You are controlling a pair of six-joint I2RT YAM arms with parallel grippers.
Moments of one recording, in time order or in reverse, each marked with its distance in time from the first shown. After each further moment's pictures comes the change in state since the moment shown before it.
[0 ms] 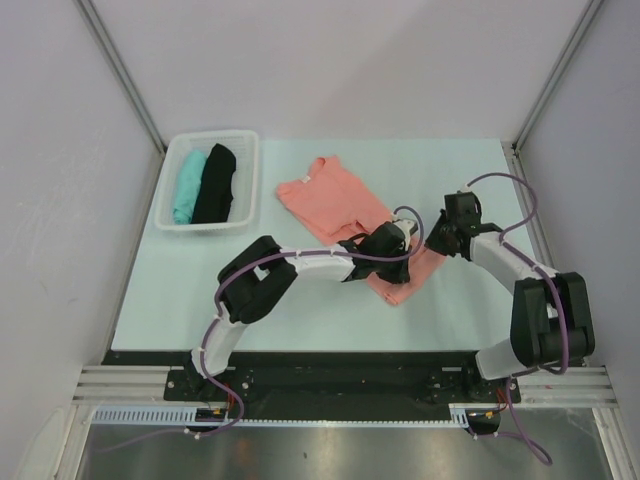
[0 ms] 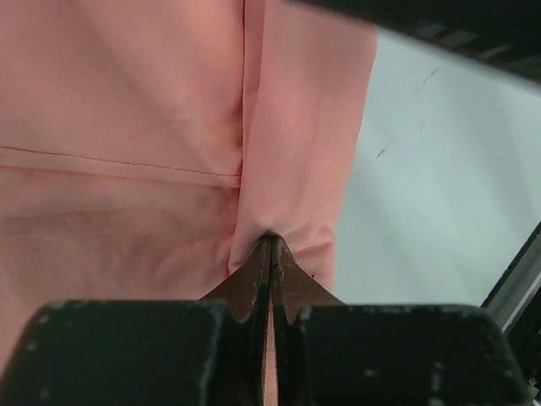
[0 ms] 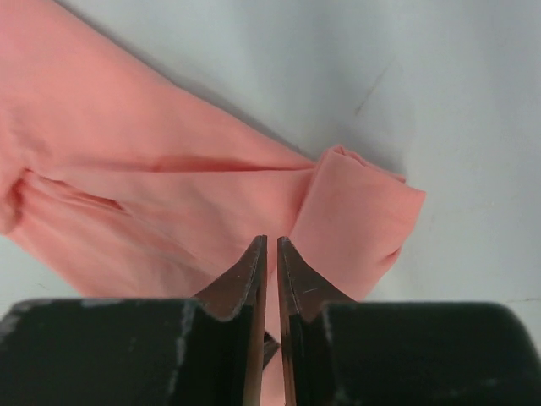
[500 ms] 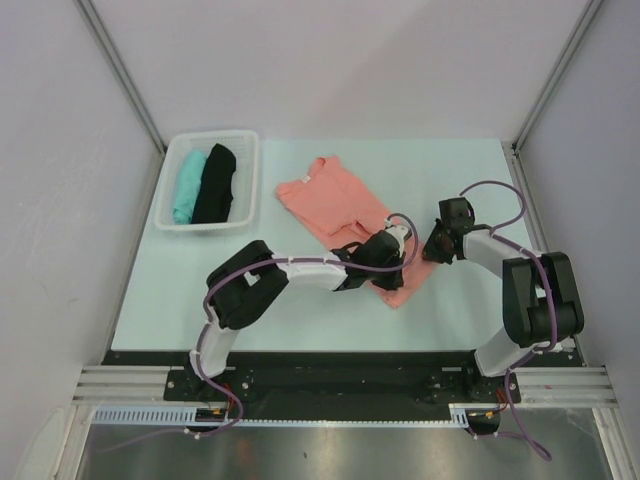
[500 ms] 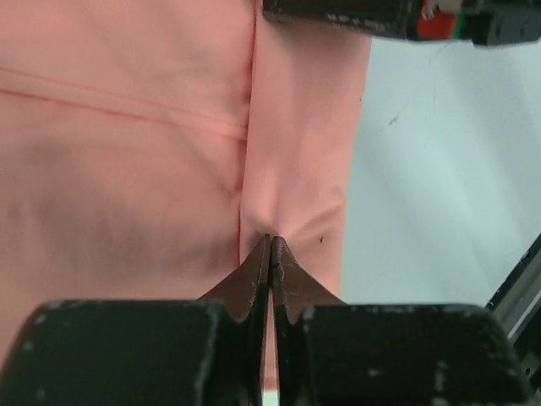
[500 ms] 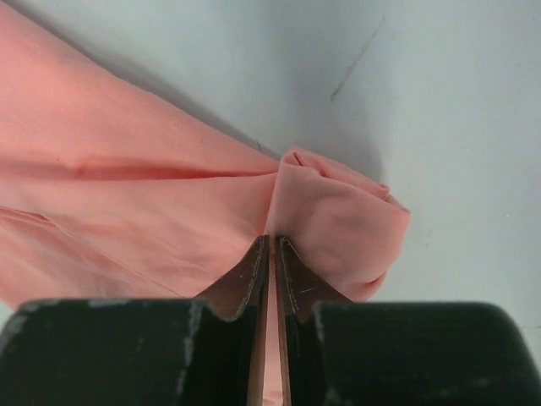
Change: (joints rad) left arm -0.024 -0.078 -0.127 0.067 -0.059 0.000; right arm -0.006 0.163 -0.023 0.029 -0.026 -0.020
